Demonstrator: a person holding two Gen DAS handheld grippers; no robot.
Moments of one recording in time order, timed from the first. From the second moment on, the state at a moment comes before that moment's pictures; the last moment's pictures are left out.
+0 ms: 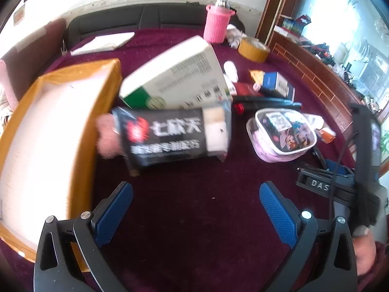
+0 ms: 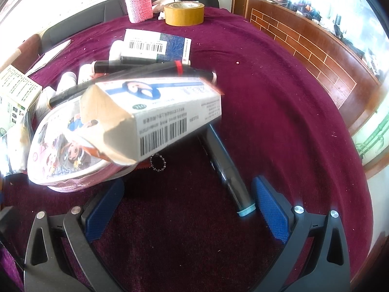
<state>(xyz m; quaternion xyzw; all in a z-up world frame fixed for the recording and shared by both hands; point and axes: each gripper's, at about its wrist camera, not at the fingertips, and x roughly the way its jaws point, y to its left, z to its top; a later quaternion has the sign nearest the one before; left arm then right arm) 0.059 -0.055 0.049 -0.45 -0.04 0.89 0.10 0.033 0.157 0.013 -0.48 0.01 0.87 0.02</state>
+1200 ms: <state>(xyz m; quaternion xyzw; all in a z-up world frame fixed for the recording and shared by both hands) 0.048 -0.101 0.156 -0.33 0.01 0.92 0.19 0.035 0.158 0.014 -0.49 0.01 0.87 0.01</state>
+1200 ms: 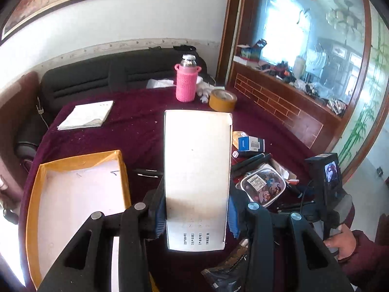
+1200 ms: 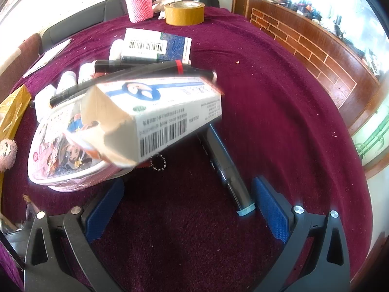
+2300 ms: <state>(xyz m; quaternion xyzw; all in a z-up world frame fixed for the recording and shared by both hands) 0.161 -0.230 0.113 -0.27 -0.12 0.95 0.09 0.074 0.010 0.034 -0.59 0.03 0.78 -0.21</state>
